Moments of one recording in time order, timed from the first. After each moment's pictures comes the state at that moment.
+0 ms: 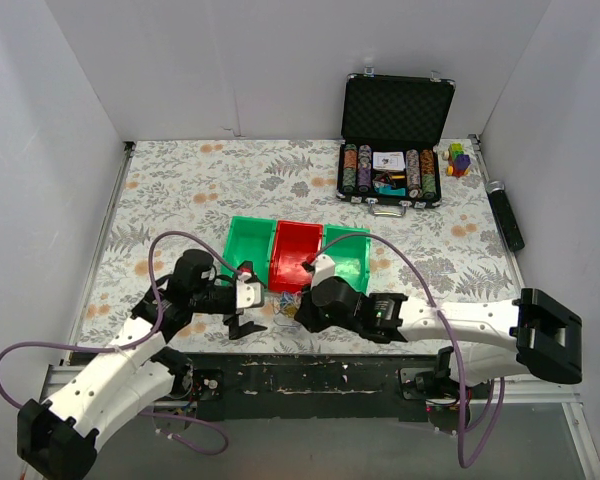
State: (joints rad) left arm -0.52 0.74 0.55 -0.47 0.79 0.69; right arm 1.28 1.29 0.69 -0.09 0.23 0.71
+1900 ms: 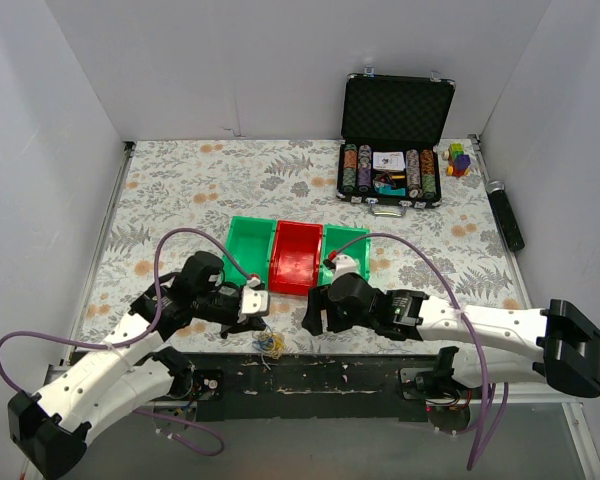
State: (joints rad) left arm -0.65 0.76 0.64 -0.71 0.76 0.65; right arm 1.22 1.15 0.67 -0.28 0.18 0.85
